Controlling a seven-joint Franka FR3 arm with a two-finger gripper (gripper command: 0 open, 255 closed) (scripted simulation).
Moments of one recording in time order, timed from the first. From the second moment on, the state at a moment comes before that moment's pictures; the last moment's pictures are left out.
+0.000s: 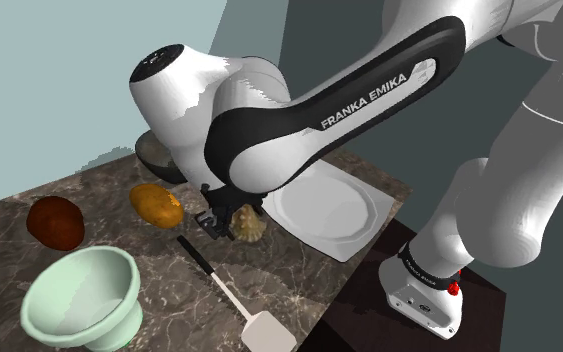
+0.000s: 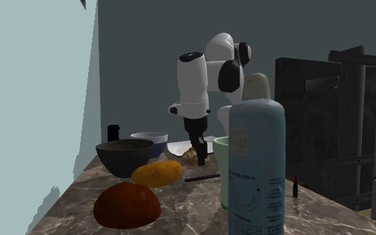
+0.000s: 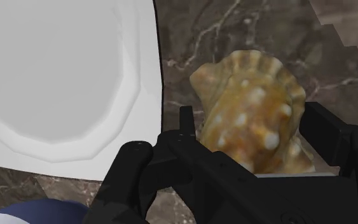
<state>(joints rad) 0.28 0.12 0.51 -2.10 -0.14 1.85 0.94</state>
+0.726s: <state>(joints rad) 0.28 0.05 0.51 -2.03 -0.11 1.72 0.91</state>
